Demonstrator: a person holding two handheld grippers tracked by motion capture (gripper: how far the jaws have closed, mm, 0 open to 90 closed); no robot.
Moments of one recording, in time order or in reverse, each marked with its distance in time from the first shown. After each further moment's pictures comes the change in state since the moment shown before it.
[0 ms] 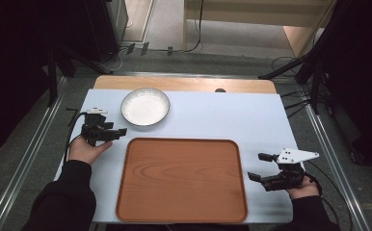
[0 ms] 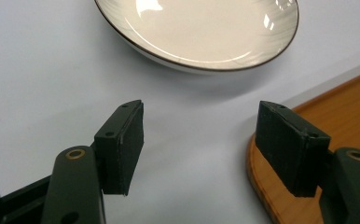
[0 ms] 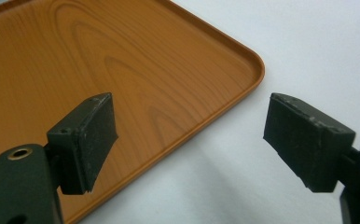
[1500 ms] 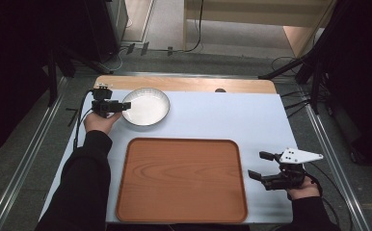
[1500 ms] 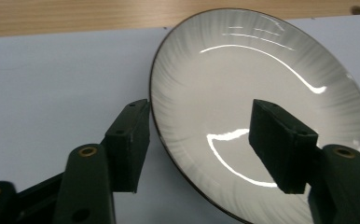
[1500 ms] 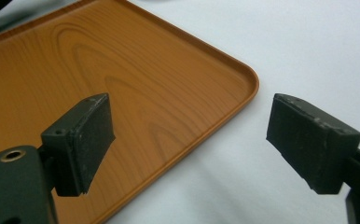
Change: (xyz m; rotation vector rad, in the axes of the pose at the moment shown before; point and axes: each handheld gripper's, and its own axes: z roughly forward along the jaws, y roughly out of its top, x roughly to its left) left arm 0.030 0.063 0.051 -0.068 0.102 -0.156; right arm 0.001 -0.001 -0.003 -0.072 -0.009 0.046
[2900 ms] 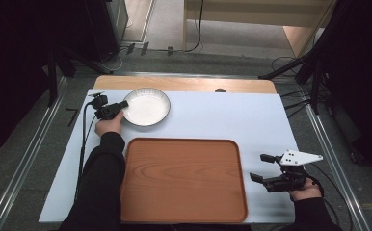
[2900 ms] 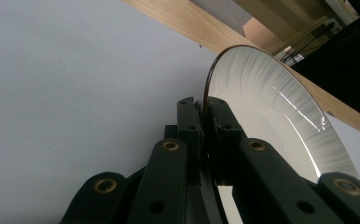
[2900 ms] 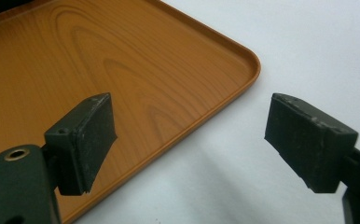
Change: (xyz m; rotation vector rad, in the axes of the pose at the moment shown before) left arm 0.030 -0.029 0.044 -0.168 -0.145 -0.477; right arm -0.004 -0.007 -0.001 0.035 0.009 -0.021
